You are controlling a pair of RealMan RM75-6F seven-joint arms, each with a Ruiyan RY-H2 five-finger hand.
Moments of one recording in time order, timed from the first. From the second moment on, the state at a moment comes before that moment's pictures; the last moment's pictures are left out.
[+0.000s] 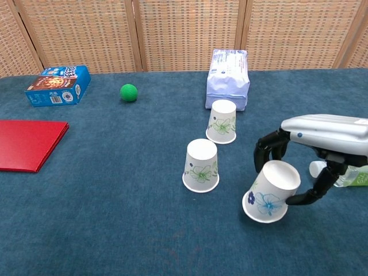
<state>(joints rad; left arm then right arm) -0.04 -1.09 -0.06 -1.66 1.45 1.52 0.06 0.57 -1.32 0.06 -1.71 -1.54 0.91 -0.08</state>
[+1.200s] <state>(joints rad) -0.06 -1.06 -0.07 -1.66 1.42 1.48 -0.01 0.87 -1.37 0.25 -1.89 -0.90 0.90 -0.49</state>
